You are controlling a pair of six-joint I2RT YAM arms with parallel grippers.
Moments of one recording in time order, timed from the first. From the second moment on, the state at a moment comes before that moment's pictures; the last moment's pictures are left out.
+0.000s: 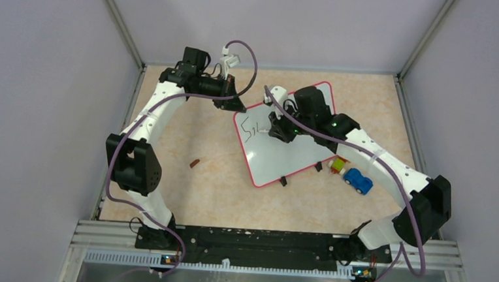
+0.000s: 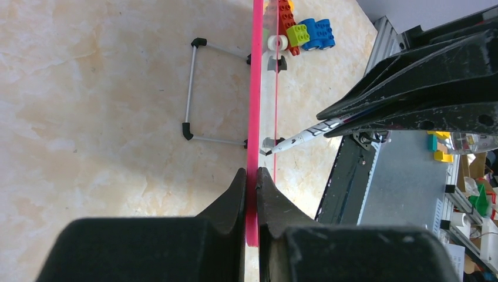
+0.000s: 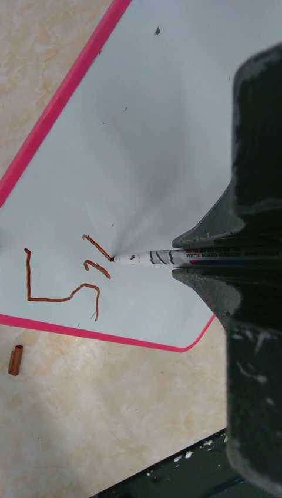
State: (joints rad) left arm -0.24 1.74 1.67 -0.78 0.97 0.11; right arm 0.69 1.44 1.31 -0.48 -0.26 -0.23
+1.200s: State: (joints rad) left arm -0.24 1.74 1.67 -0.78 0.97 0.11; right arm 0.66 1.43 1.33 -0.48 -0.24 -0.22
